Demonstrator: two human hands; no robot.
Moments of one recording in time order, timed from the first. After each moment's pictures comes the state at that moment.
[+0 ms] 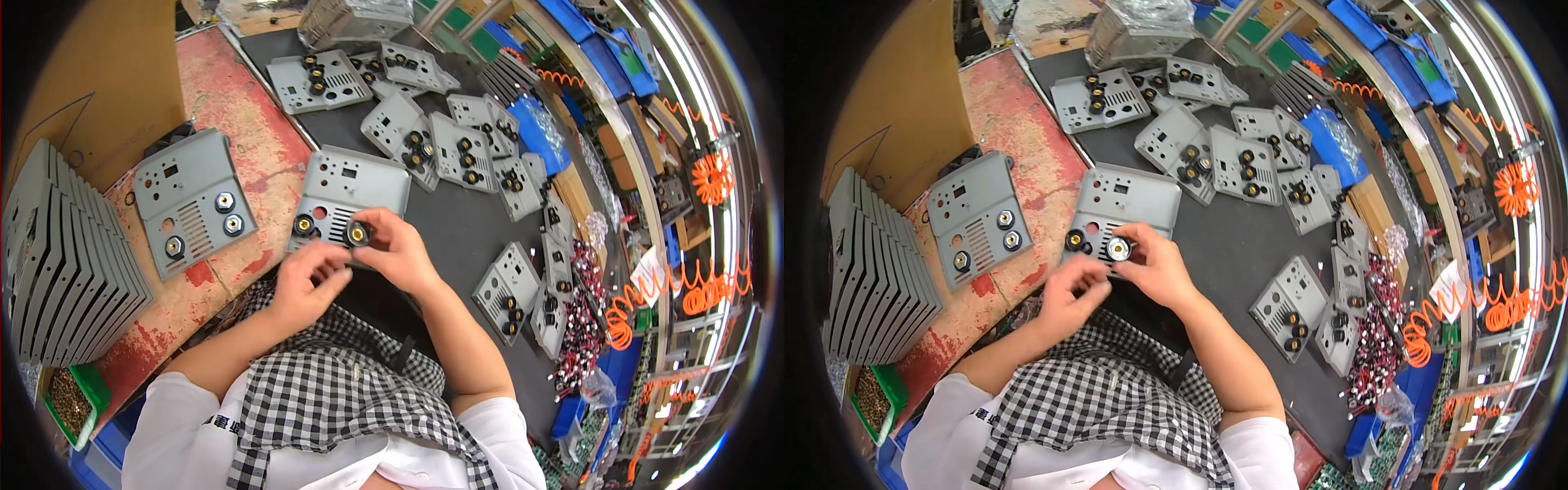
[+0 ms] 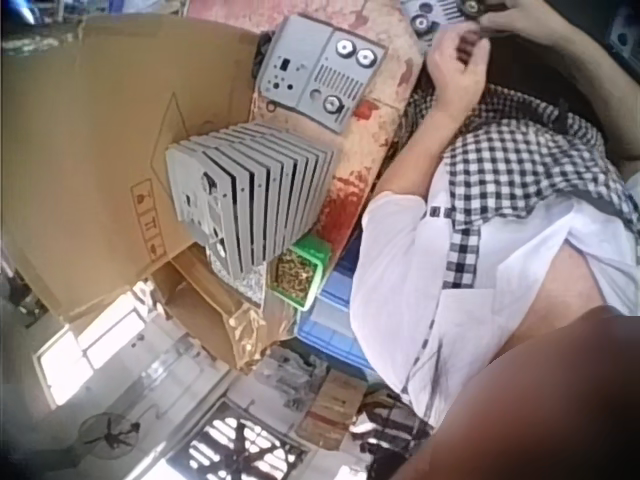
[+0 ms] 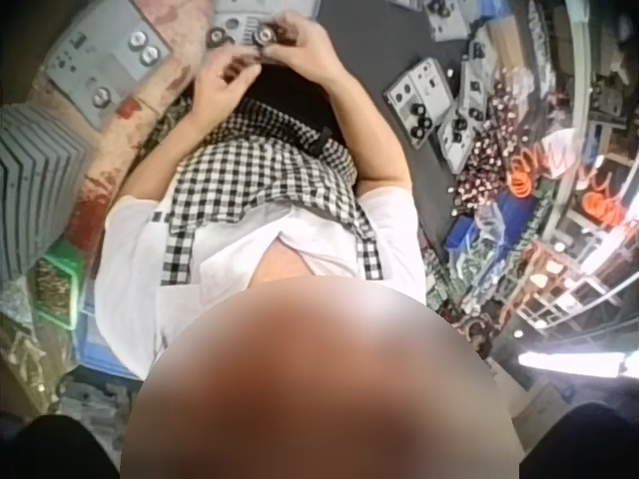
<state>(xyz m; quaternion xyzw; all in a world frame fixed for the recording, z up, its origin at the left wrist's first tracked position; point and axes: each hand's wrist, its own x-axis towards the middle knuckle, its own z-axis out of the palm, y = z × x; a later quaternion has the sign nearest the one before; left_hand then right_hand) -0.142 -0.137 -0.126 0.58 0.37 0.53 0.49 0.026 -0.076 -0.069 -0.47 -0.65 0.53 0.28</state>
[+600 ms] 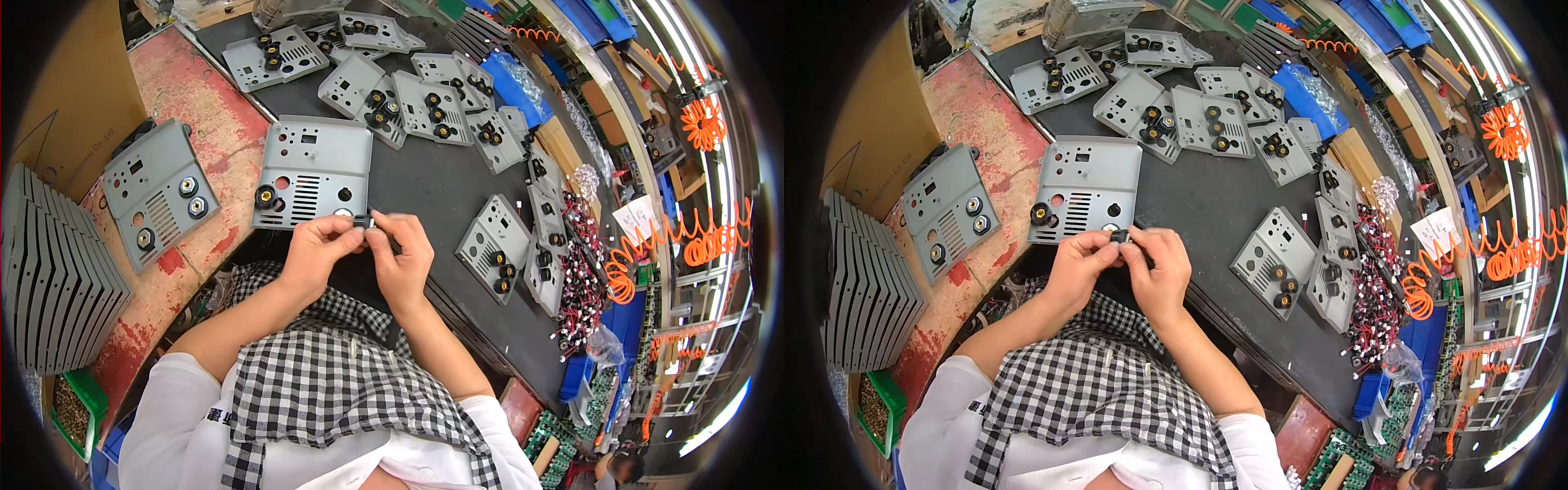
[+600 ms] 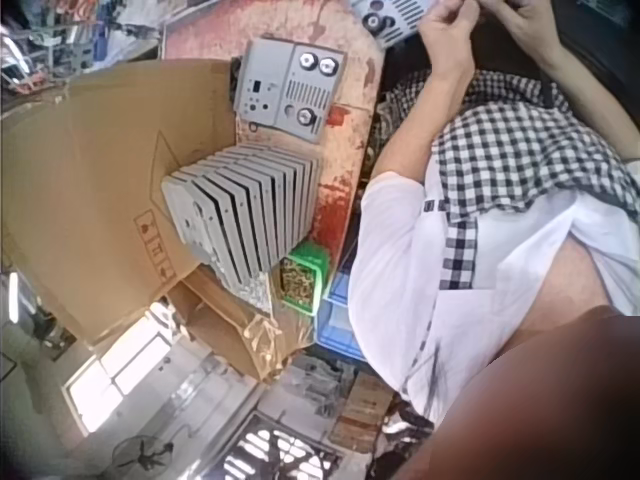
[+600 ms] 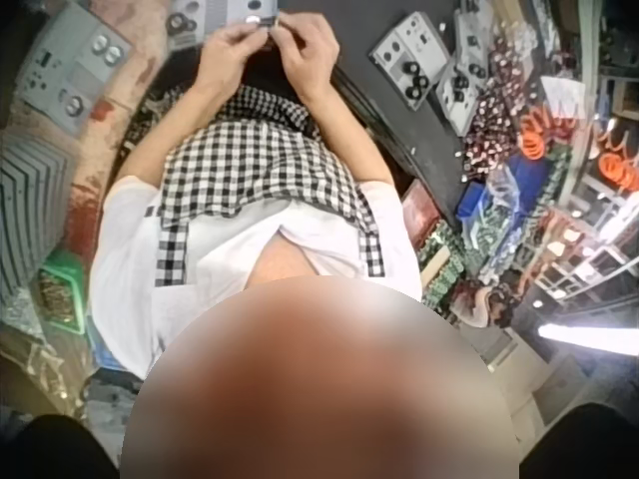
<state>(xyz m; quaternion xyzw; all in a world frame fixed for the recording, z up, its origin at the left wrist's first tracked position) -0.074 -0.130 -0.131 0.28 0.25 0.54 0.75 0.051 -0.147 -0.073 -0.56 -0.68 0.13 0.47</state>
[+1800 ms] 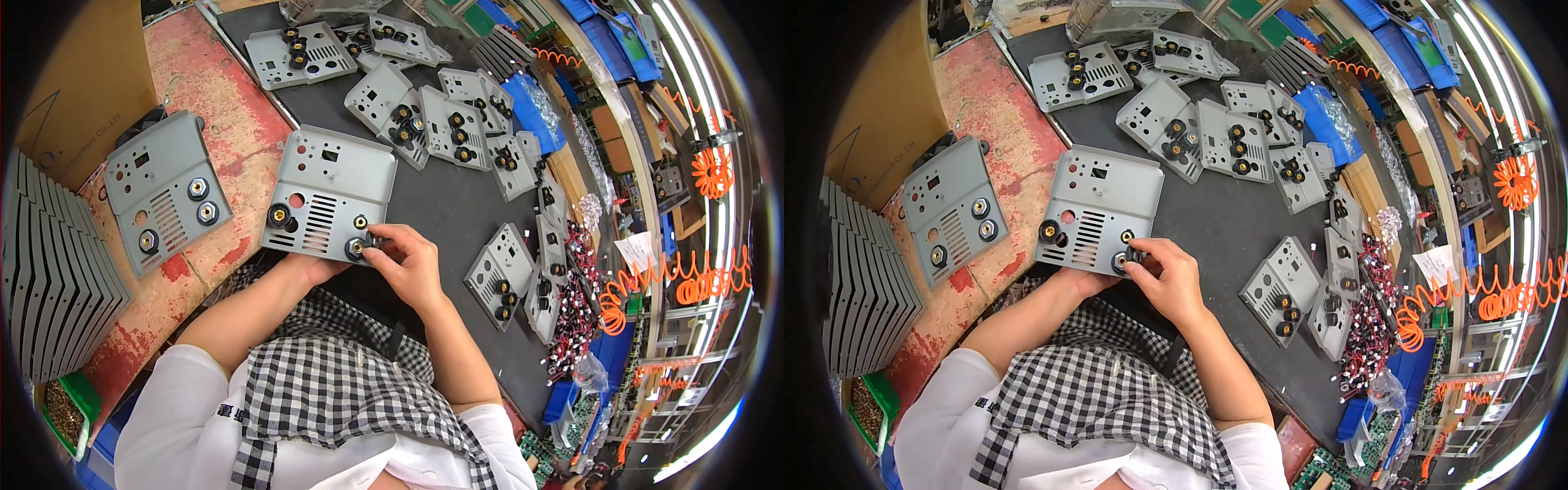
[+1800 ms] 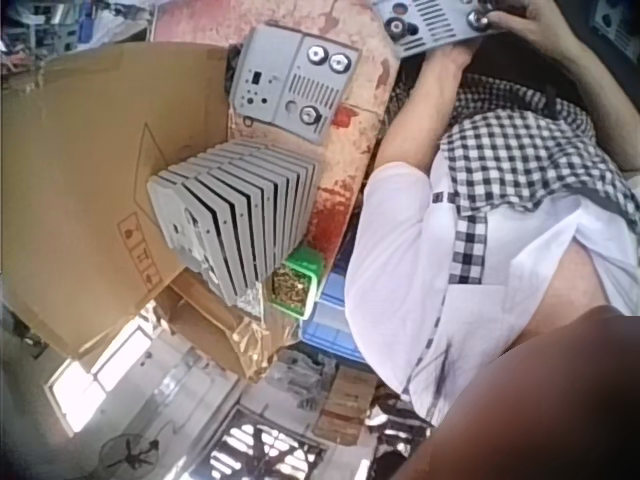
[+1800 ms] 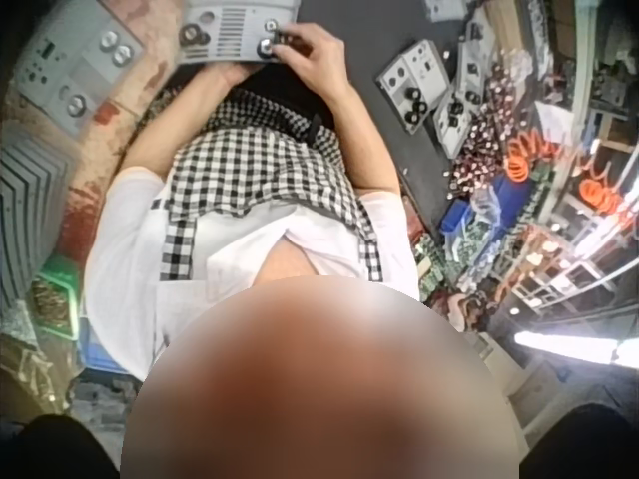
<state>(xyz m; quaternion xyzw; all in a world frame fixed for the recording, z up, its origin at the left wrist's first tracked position) -0.074 -0.080 -0.201 0.00 0.13 0.42 0.90 0.060 -0.109 -0.077 -0.56 -0.71 0.31 0.29</state>
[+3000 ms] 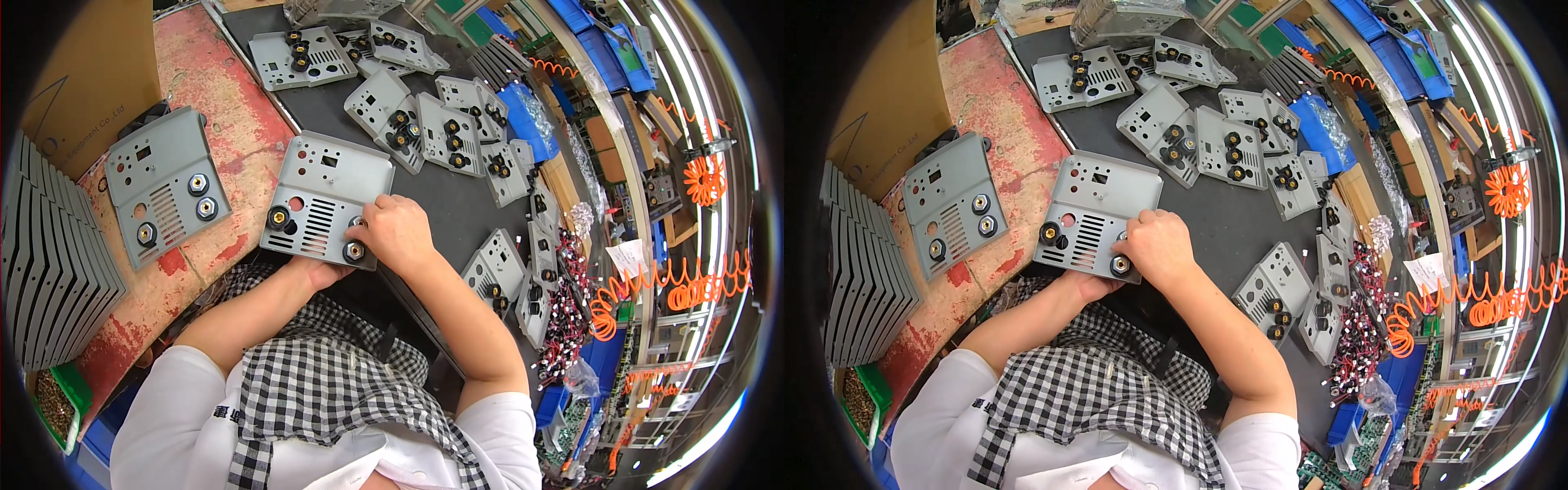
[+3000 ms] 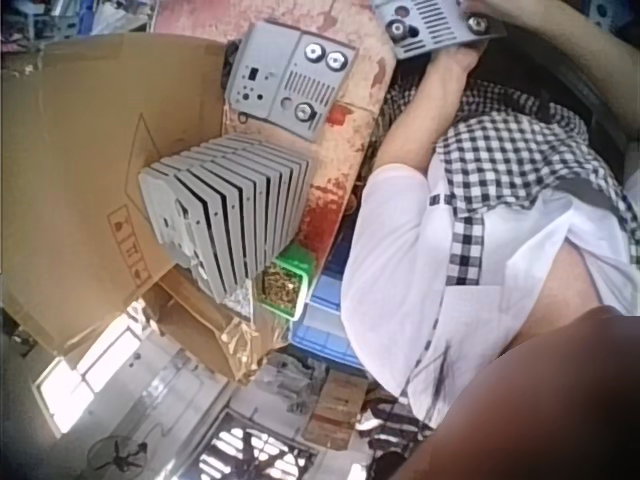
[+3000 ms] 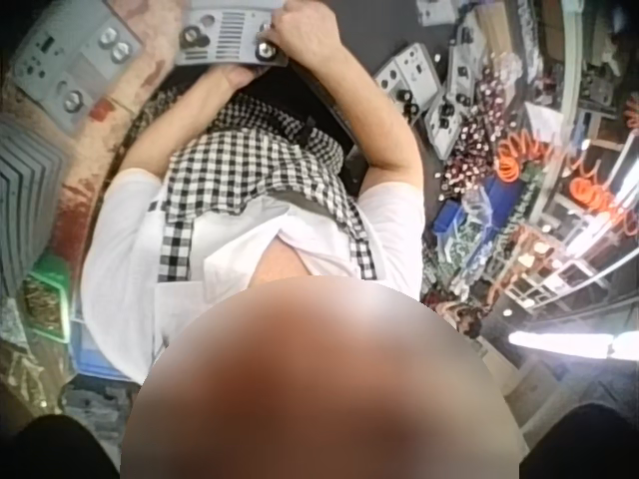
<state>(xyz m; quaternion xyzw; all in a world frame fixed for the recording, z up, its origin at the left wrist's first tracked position) -0.066 -0.084 -0.183 -0.07 0.13 0.42 0.90 0.045 -0.058 -0.066 -0.45 -0.89 -0.02 -0.02</state>
